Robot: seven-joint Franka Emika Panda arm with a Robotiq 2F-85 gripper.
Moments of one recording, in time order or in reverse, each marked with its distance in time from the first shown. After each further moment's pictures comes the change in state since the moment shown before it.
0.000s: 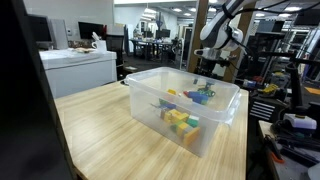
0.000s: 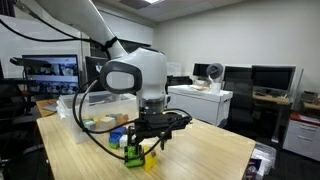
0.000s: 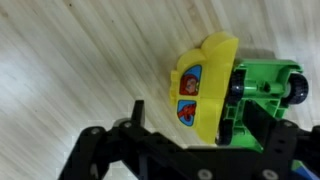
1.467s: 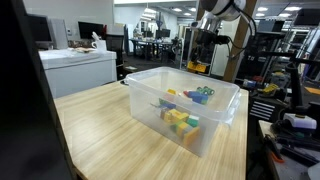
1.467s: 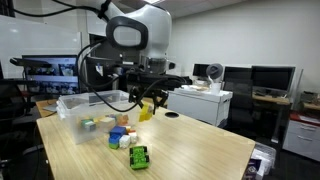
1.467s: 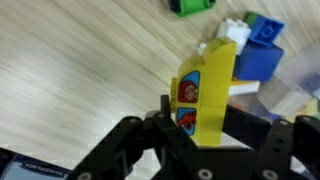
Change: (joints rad) arm 0.064 -0.184 -0.001 0.122 0.070 -0.342 0.406
